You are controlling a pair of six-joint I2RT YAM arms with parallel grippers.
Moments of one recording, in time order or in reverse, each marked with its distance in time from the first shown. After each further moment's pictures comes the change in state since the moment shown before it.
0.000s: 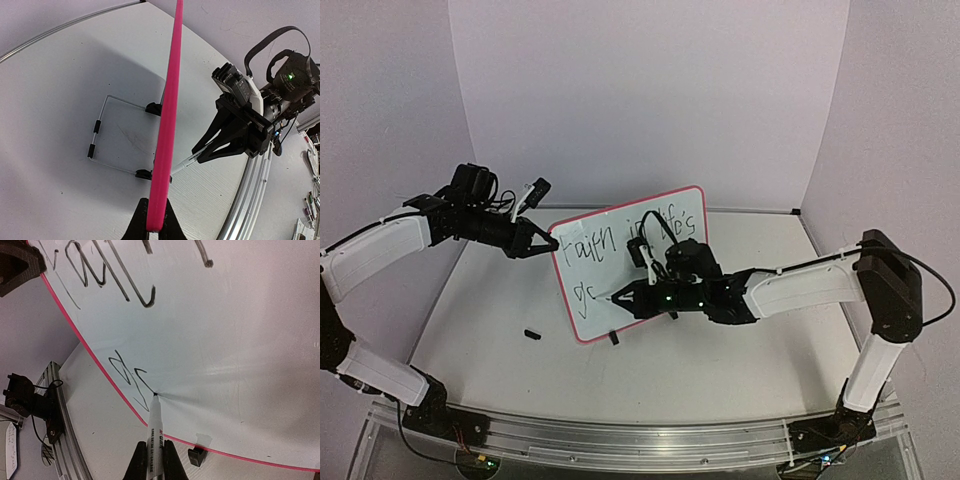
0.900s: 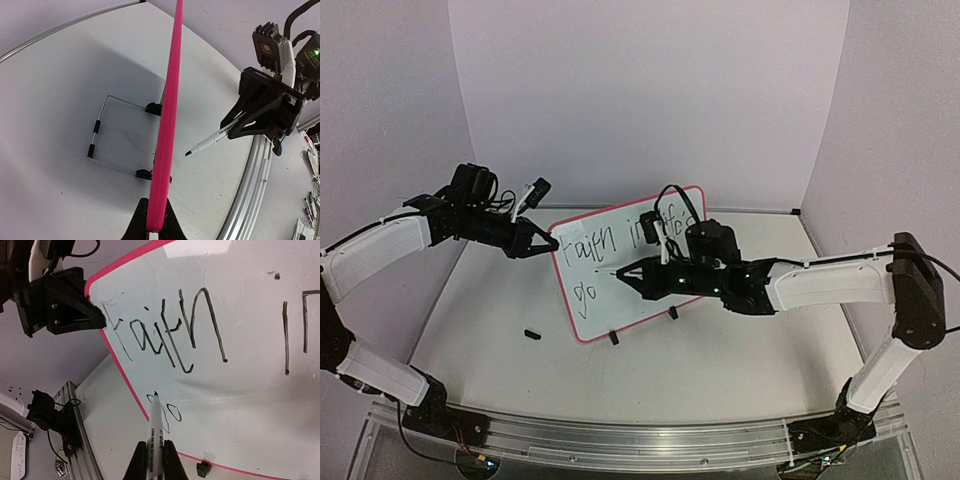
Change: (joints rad) left arm 0.000 0.000 0.000 0.000 0.001 0.000; right arm -0.016 -0.133 -0.011 0.016 0.006 -0.024
